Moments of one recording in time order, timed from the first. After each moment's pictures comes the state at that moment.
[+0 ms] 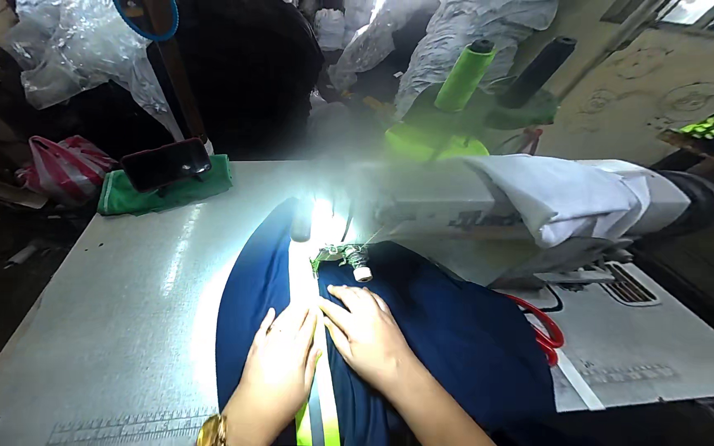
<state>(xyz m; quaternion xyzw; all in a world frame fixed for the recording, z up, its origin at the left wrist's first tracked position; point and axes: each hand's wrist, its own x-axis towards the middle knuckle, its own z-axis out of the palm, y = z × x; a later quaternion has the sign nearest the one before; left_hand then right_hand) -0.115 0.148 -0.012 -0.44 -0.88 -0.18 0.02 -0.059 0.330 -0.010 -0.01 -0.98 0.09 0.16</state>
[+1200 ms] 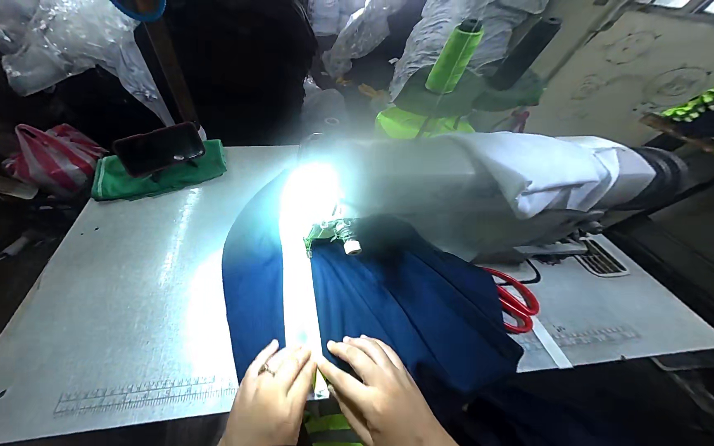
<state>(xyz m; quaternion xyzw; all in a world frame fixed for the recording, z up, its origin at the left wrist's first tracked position) -0.058 0.105 -0.022 -0.49 -0.83 -0.25 0.12 0.040 0.295 -0.012 0.06 -0.97 0.13 0.19</state>
